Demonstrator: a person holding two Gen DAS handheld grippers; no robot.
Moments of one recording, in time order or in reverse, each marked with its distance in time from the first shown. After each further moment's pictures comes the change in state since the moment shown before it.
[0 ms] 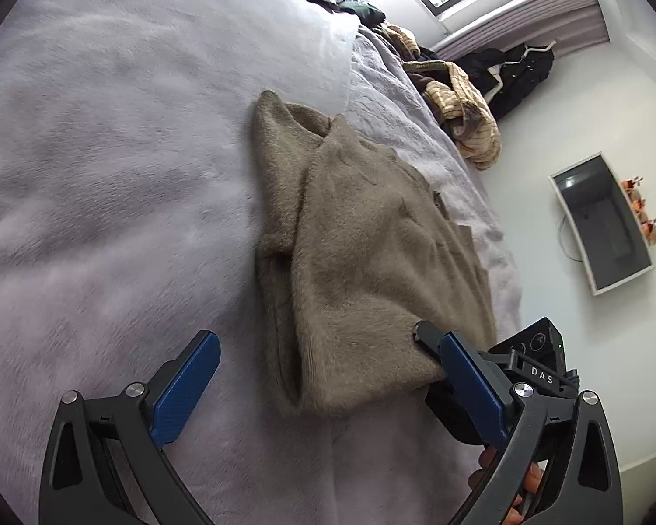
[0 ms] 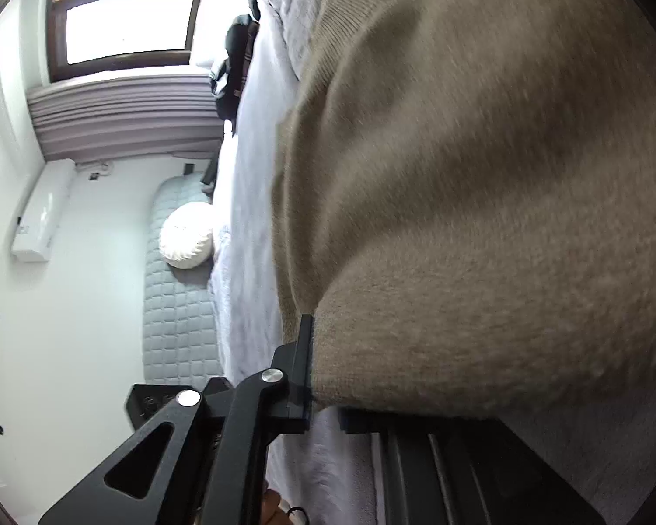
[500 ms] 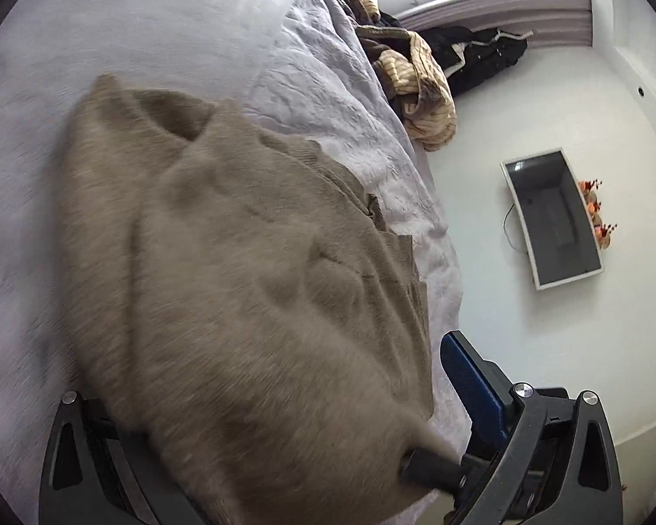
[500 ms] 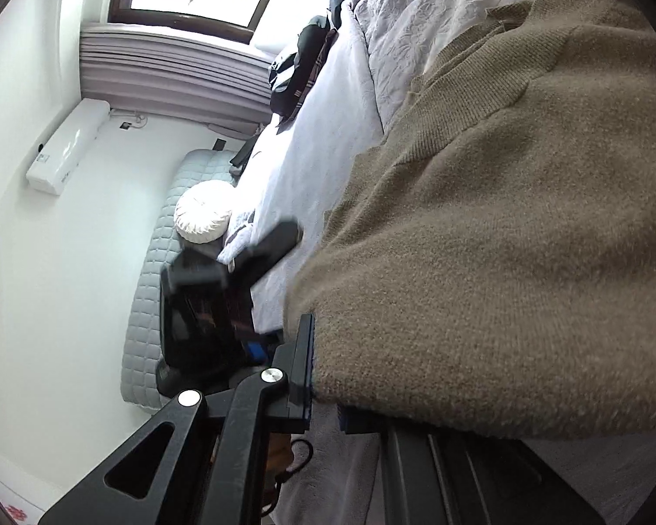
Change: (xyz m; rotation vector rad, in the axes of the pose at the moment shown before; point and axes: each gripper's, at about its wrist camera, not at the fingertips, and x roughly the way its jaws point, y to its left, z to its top) left arm 0.095 -0.050 0.074 -0.013 0.144 -0.202; right arm -0.014 0.046 0.013 -0.234 0.011 -0.036
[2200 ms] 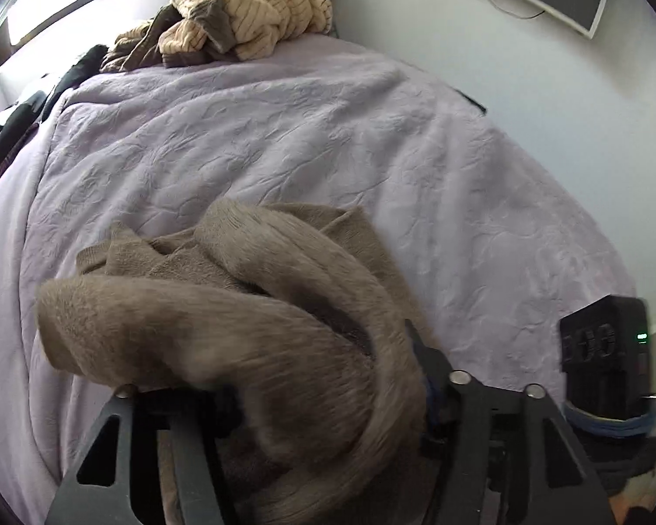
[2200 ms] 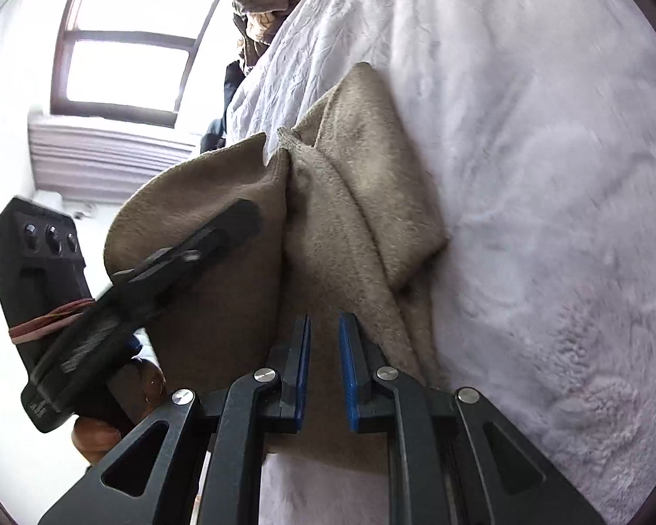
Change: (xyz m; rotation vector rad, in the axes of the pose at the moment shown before) left arm 0.231 -0.253 -0.073 0.787 0.142 0.504; right arm -0.193 -0.170 0.082 0.224 -0.194 -0.078
